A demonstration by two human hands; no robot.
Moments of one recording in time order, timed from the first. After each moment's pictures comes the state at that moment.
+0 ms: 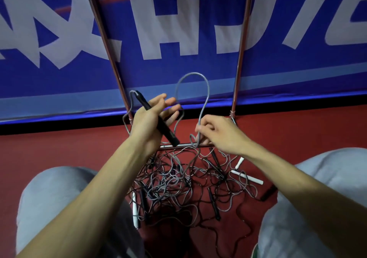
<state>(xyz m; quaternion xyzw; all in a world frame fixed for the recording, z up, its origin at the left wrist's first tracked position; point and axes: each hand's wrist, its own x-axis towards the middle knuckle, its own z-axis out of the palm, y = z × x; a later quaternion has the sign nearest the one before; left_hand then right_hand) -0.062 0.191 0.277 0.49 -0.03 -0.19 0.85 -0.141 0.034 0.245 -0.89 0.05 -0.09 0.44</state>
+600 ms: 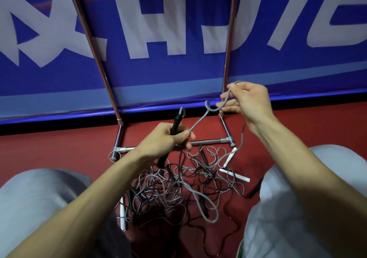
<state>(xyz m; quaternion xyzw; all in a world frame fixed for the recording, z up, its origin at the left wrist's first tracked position) -0.089 0.172 0.246 0.72 -0.28 -0.31 0.56 -0.157 -0.023 0.297 -0.64 0.19 -0.27 0.69</state>
